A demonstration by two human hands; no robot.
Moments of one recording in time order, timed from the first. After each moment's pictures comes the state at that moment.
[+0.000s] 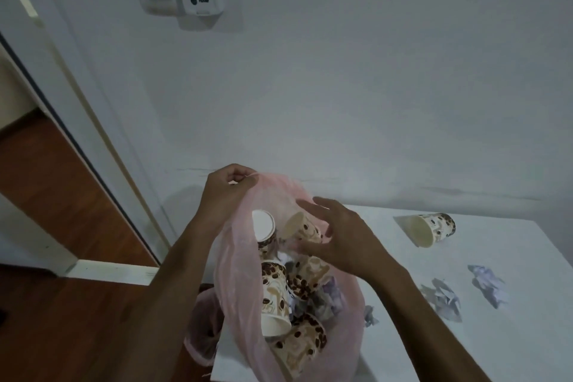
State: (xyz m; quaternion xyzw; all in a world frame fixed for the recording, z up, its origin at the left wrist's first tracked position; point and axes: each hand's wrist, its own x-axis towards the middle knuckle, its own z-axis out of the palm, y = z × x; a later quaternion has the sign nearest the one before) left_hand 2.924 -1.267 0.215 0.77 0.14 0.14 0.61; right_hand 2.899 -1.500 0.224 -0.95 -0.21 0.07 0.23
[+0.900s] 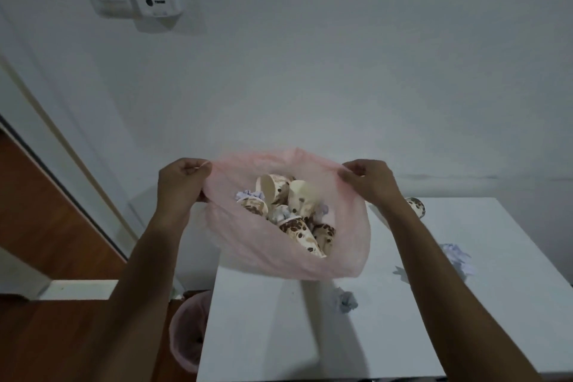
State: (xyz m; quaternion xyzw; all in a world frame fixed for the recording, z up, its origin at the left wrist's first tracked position) left_hand 2.927 -1.259 0.233 0.72 0.20 0.20 0.64; right_hand 2.979 -1.576 0.233 -0.91 0.00 -0.04 0.41
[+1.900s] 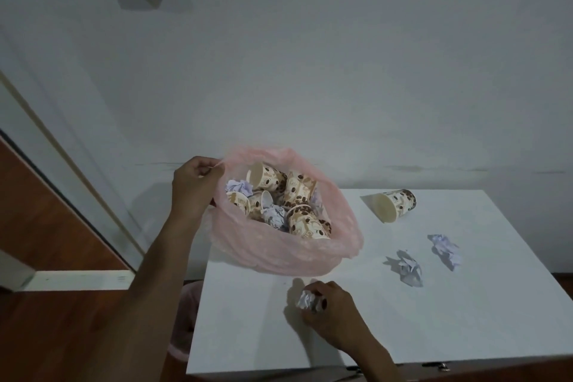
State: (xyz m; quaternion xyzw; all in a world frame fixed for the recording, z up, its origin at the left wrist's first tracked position) left_hand 2.931 -1.285 0.203 0.73 0.19 0.17 0.64; right_hand 2.814 -1.556 0.082 -0.92 -0.06 0.17 0.35
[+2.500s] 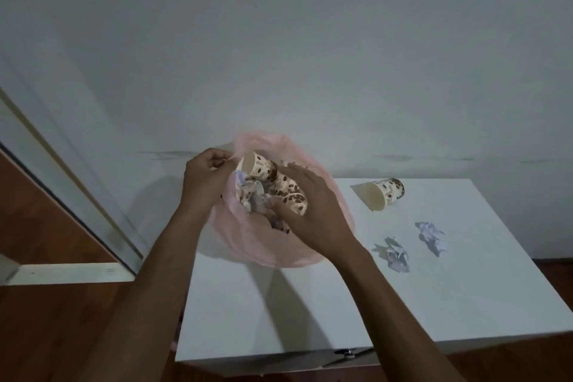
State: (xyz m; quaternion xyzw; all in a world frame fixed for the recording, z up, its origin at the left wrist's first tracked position) left_hand 2.932 -1.316 0.195 0.73 0.15 0.13 0.65; right_hand 2.888 -1.520 0.200 -0.89 -0.20 -0.11 0.39
